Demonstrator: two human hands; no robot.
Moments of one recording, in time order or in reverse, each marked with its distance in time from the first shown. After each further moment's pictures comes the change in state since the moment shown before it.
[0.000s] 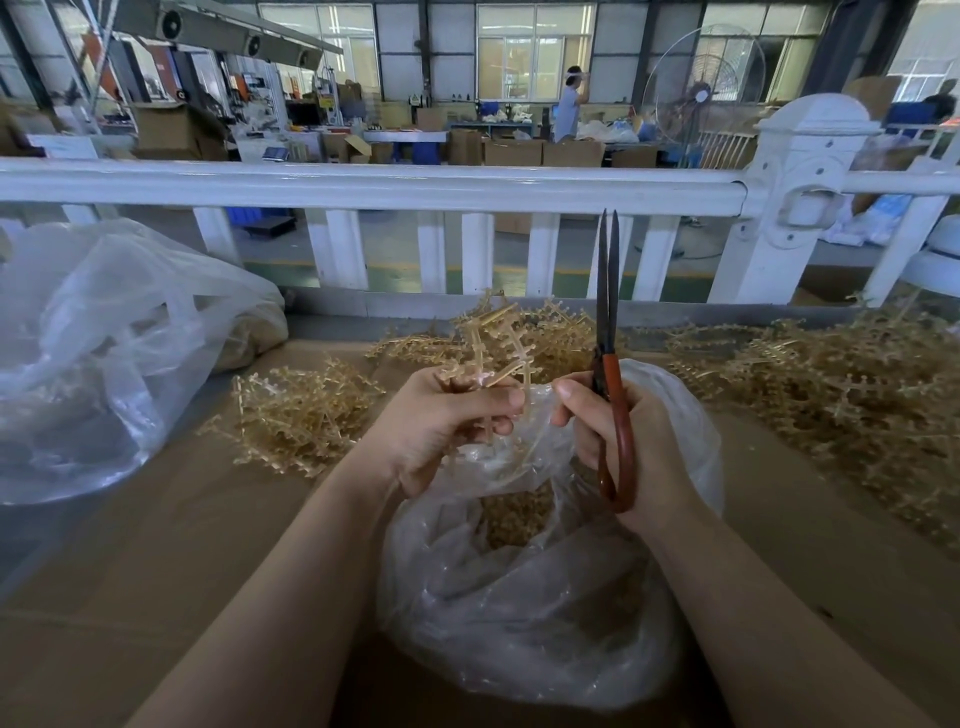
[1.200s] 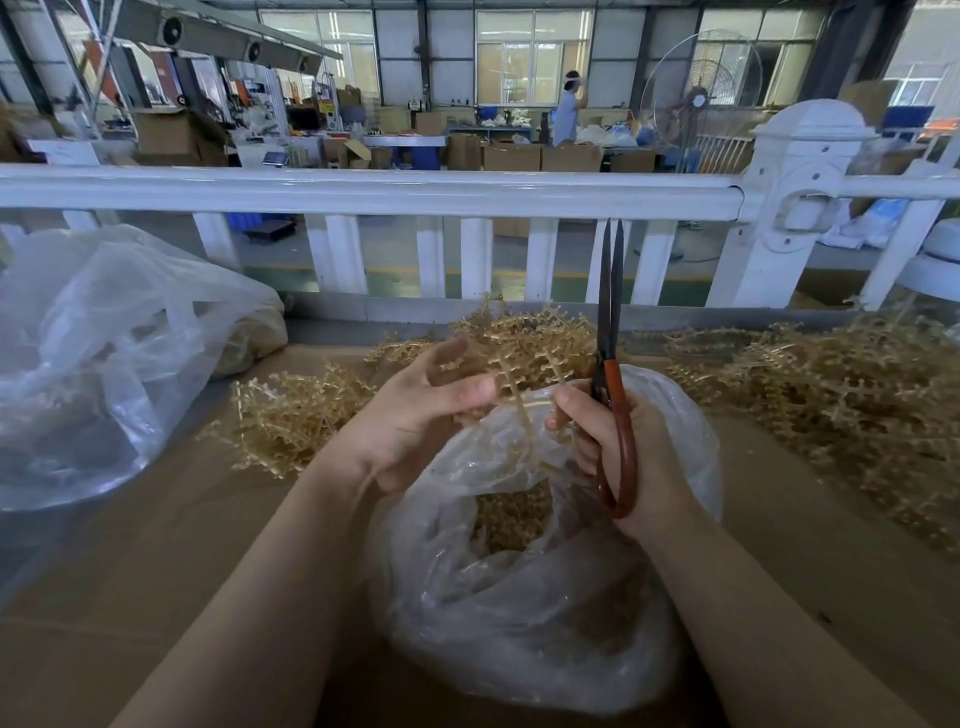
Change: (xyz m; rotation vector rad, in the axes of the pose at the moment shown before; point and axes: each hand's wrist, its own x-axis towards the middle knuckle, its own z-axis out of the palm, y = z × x) left_hand 0.004 0.005 -0.016 -0.100 -0.083 -0.016; right_hand 0.000 0.000 0.004 -0.049 0.082 0.048
